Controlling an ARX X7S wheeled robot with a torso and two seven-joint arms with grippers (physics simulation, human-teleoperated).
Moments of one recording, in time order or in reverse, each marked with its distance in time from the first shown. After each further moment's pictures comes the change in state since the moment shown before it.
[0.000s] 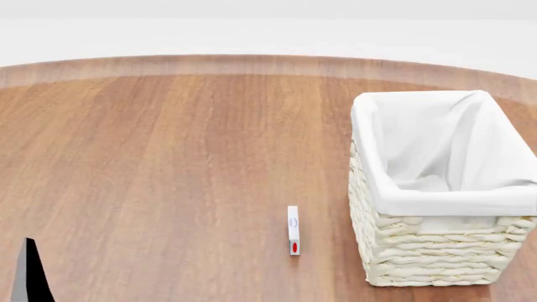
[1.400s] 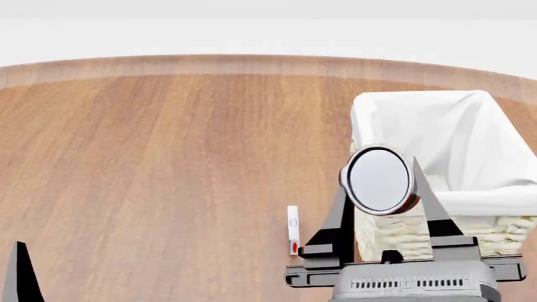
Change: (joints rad) left arm 0.021 -0.030 -0.002 0.015 -0.006 0.012 -0.026; right arm 0.455 0.137 0.071 -0.594 -0.215 0.469 -0.016
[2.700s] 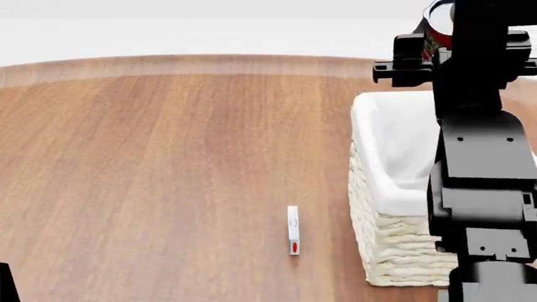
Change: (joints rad) left arm 0.097 -0.036 -0.005 0.062 0.032 0.046 -0.031; right arm 1.020 -0.162 0.139 1.517 0.229 -0.230 -0.385
